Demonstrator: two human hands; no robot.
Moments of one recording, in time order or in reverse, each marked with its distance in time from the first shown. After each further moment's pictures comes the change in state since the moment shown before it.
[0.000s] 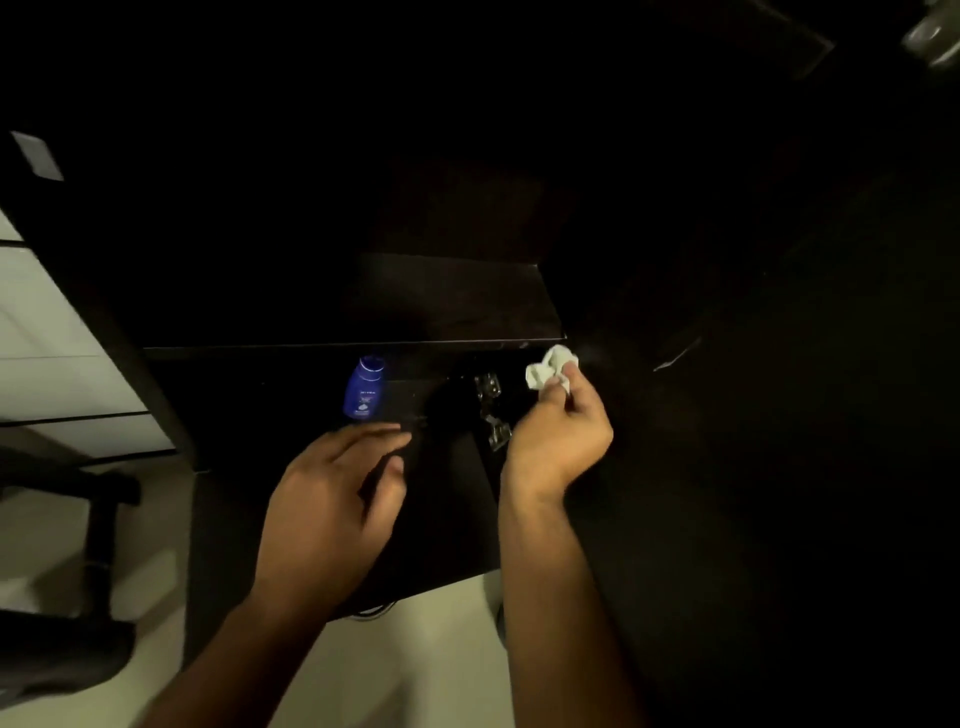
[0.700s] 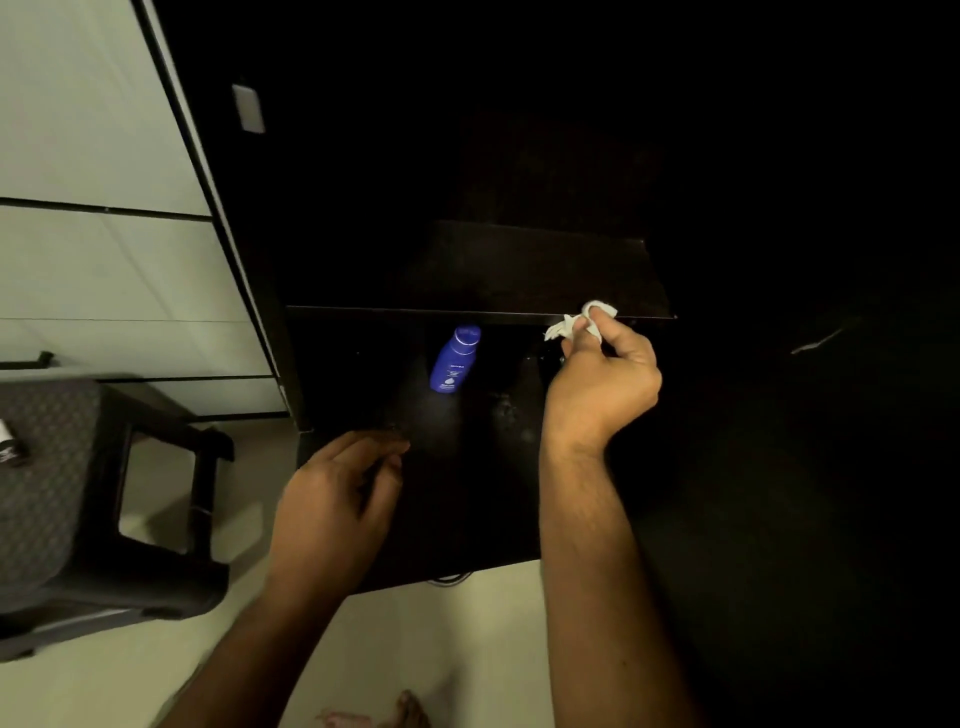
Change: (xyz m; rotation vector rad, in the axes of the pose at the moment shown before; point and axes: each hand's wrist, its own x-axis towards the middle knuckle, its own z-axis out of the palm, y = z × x) left_hand -0.036 -0.068 -0.032 -0.043 0.043 -0.166; right_hand -0.038 0.010 0.044 -0.050 -0.089 -0.163
